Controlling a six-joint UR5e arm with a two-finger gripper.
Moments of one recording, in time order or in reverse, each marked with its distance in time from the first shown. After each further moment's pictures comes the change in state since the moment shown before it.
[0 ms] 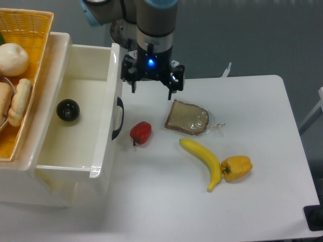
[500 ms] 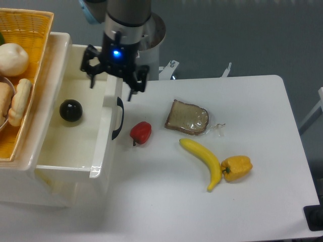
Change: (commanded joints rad) arm -0.035 0.075 0.018 -0.014 -0.194 -0.078
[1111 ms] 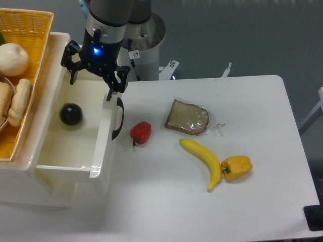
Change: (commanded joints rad) arm -0.130 0.008 0.003 -0.005 -0.168 0.006
